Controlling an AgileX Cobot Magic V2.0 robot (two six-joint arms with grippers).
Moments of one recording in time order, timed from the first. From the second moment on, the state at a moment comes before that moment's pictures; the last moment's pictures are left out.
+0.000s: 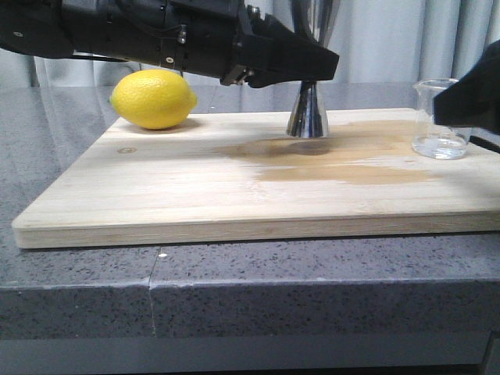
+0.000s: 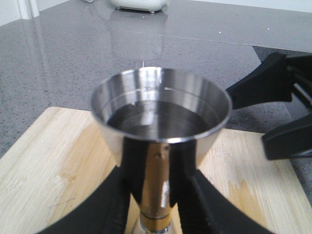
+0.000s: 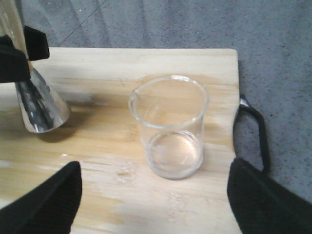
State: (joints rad) left arm -0.49 1.95 -1.31 -1.76 1.00 2.07; right arm 0.36 0.99 -0.33 0.46 -0.26 -0.32
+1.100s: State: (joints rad) left arm -0.41 1.95 -1.31 -1.71 1.10 2.07; right arm 0.30 0.74 -0.48 0.31 0.29 -0.37
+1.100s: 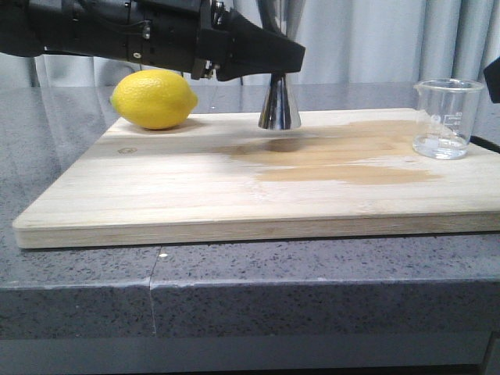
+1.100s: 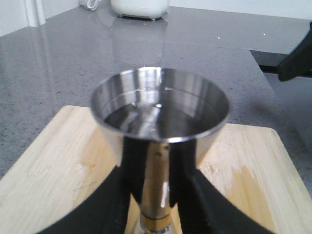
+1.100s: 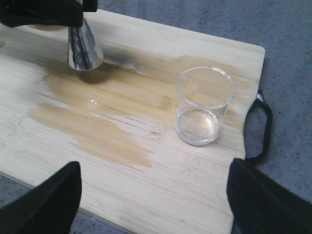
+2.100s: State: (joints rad) left arm -0.41 2.01 -1.31 -1.68 1.16 2.11; right arm 0.30 0.74 -0.51 0.30 0.32 -0.37
